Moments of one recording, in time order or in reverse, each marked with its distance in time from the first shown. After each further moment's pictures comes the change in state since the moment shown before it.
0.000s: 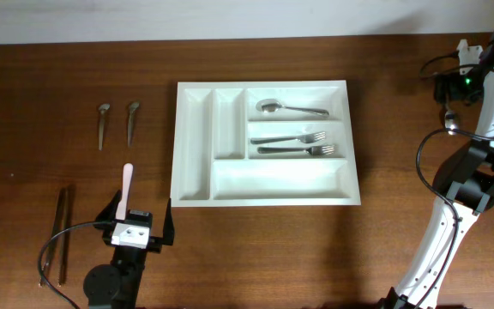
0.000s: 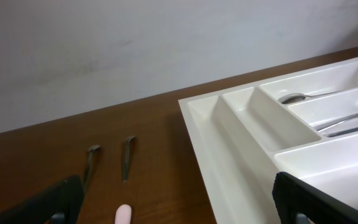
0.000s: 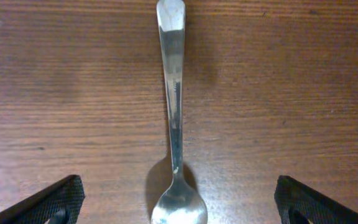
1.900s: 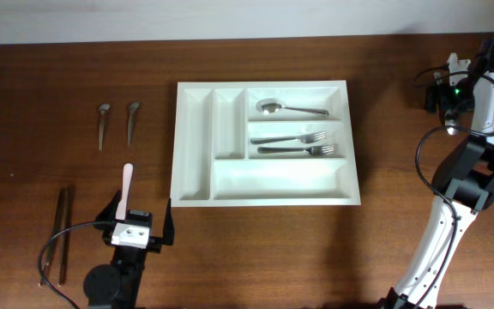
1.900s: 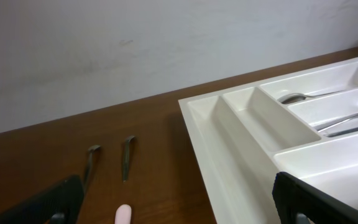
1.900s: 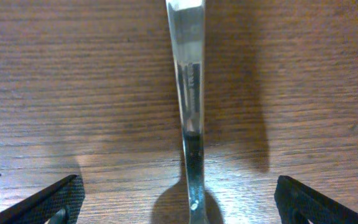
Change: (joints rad) left arm 0.000 0.000 0.000 0.000 0.000 0.000; right arm 0.000 0.038 -0.106 0.080 -0.010 0.037
